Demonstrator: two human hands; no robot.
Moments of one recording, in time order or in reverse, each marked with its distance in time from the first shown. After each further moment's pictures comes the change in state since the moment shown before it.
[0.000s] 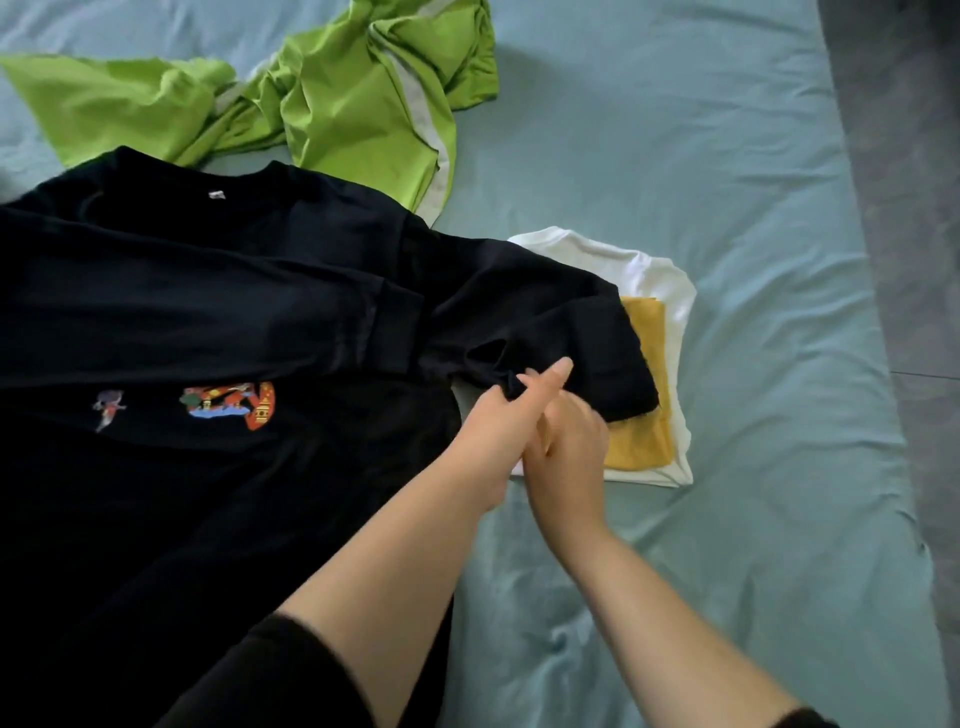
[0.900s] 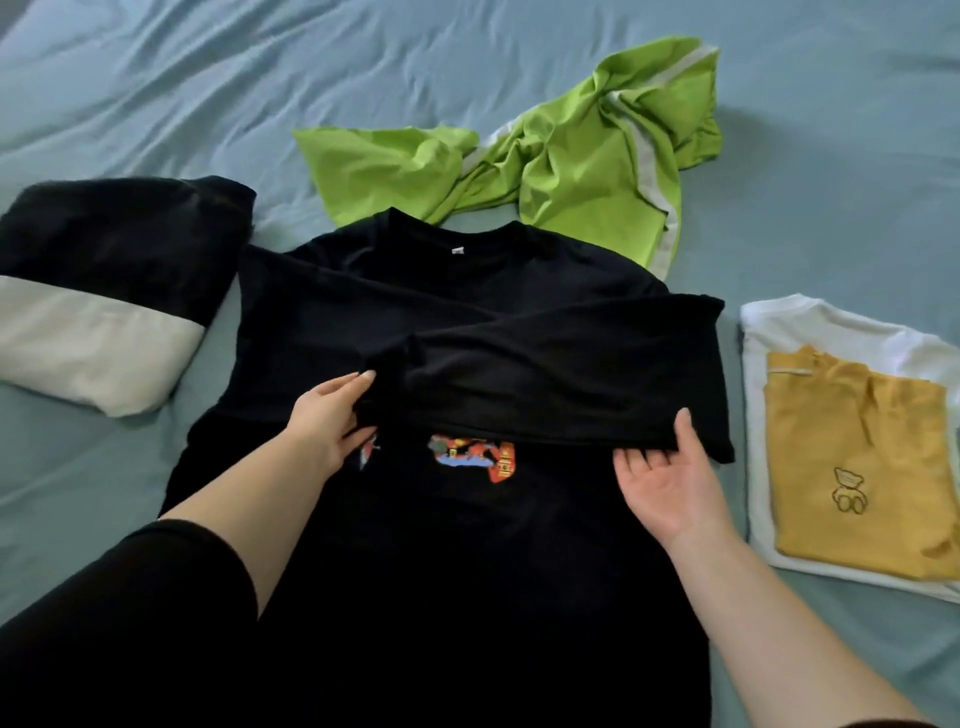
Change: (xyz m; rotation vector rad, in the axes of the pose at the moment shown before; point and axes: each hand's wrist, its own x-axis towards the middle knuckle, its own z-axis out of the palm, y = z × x) left_hand -0.017 0.081 -0.398 -0.140 0.663 0.032; right_hand 0.034 -0.072 0.142 1.585 0.059 1.151
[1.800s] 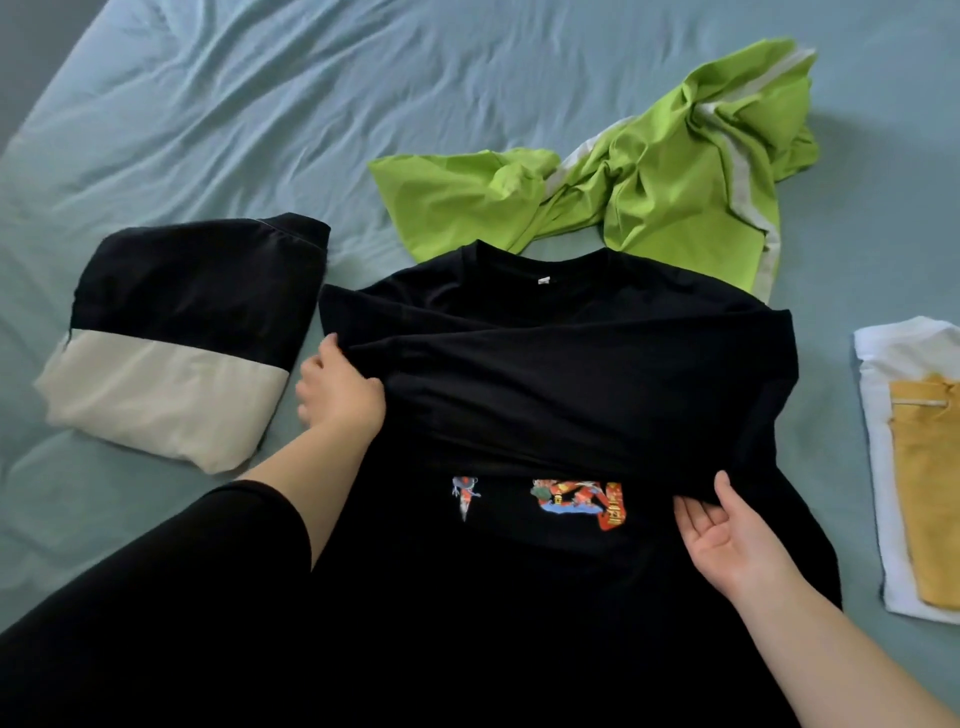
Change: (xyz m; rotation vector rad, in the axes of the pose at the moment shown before) left_hand 0.068 0.076 -0.048 0.885 0.407 0.367; right_hand 0.017 0.062 0.013 -0.178 0.227 -0.014
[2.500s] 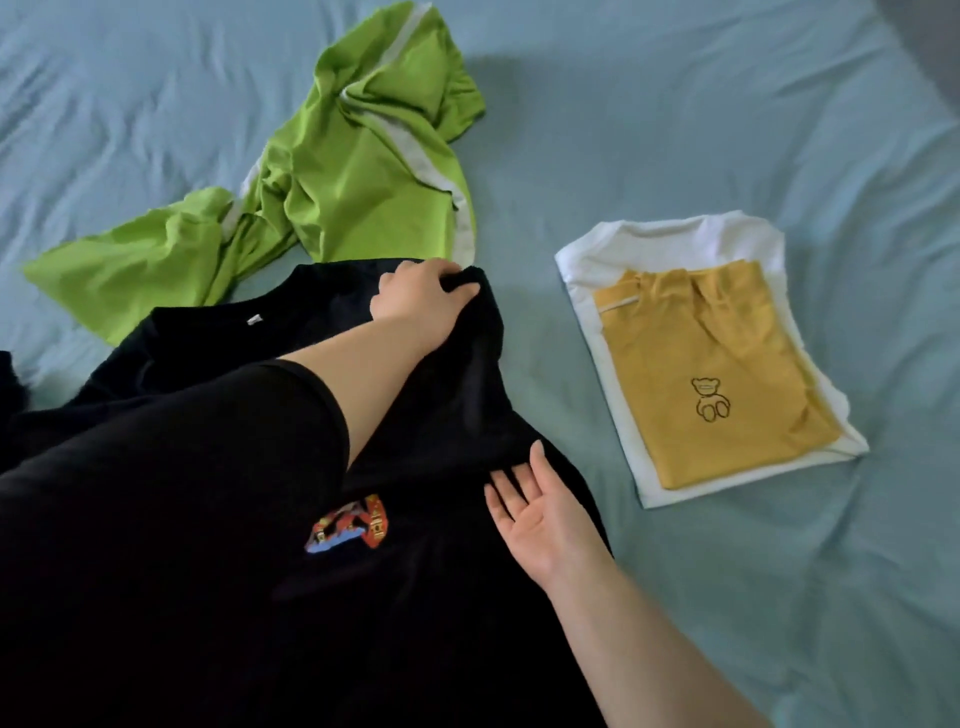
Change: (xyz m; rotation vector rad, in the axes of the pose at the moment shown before) left_hand -0.178 0.278 0.172 0.290 -0.334 0.768; right_hand -0.015 -0.039 -0.057 0.343 -0.193 0.173
